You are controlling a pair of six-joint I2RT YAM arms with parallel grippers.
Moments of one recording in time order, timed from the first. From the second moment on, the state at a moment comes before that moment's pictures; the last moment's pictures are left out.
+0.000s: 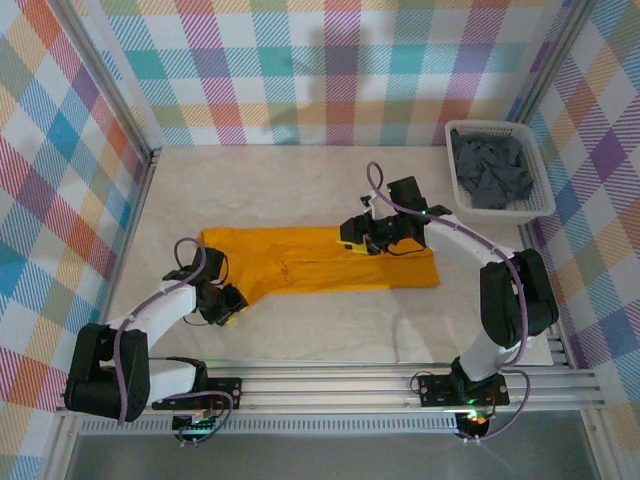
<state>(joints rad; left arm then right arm) -0.16 1.23 0.54 -0.65 0.22 -0.79 0.41 1.64 1.12 -0.40 -0.89 0.59</state>
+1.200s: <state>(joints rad) -0.16 1.20 0.51 -0.48 0.15 -0.72 0.41 1.64 1.14 -0.39 -0.90 0.59</state>
